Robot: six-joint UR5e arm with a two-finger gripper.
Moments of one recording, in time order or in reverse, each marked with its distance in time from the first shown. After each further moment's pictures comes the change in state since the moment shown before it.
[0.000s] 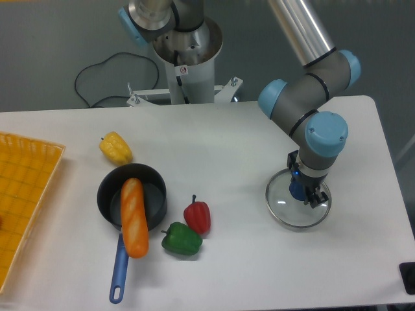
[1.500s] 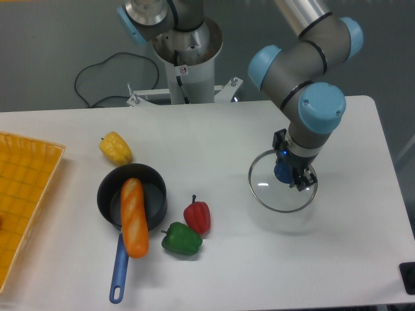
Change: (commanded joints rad) arm -0.031 0.163 0.031 -0.267 -0.048 -0.074
